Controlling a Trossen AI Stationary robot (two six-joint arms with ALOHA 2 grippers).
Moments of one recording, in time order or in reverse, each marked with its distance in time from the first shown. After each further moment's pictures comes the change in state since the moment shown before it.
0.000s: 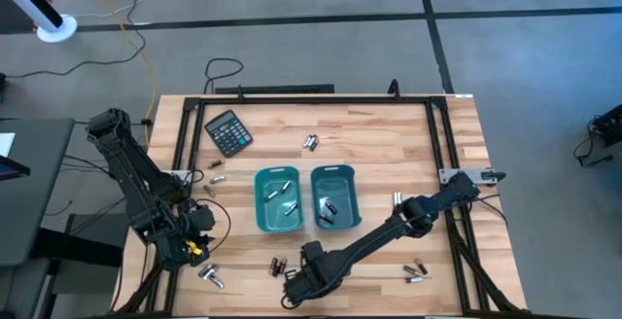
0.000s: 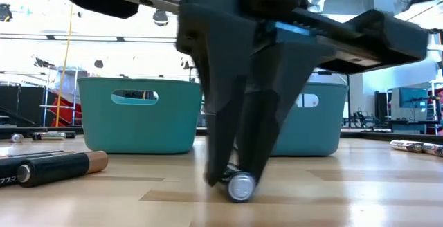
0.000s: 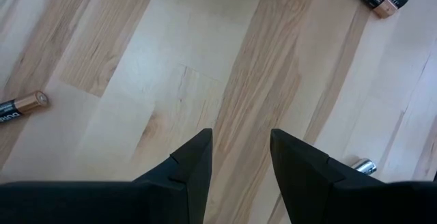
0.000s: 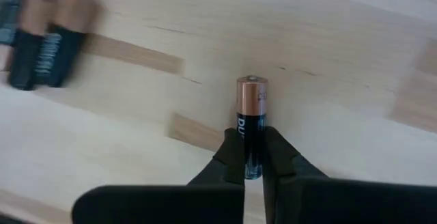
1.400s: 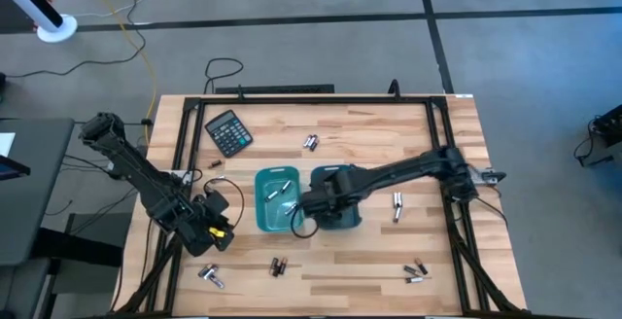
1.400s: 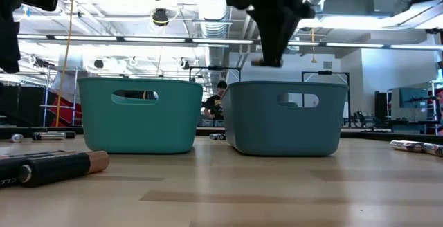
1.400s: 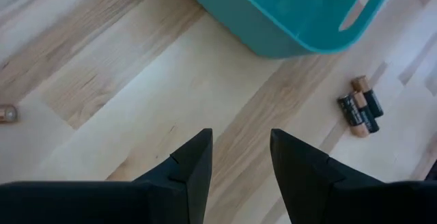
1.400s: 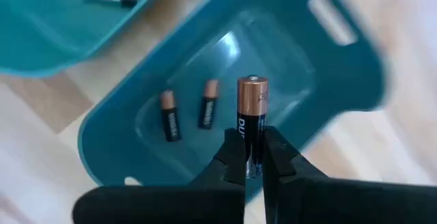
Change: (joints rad) left arm 0.250 0.000 0.000 0.117 -0.036 -0.098; right arm -0.325 -0.536 -0.486 -0.115 0.192 -0.977
